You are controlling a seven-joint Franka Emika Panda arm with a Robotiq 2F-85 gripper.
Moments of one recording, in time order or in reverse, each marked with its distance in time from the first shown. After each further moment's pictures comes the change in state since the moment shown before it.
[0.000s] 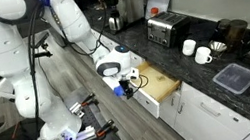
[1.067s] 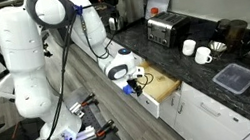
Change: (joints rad) arm -0.003 0.253 0.031 0.152 -0.195 0.258 0.194
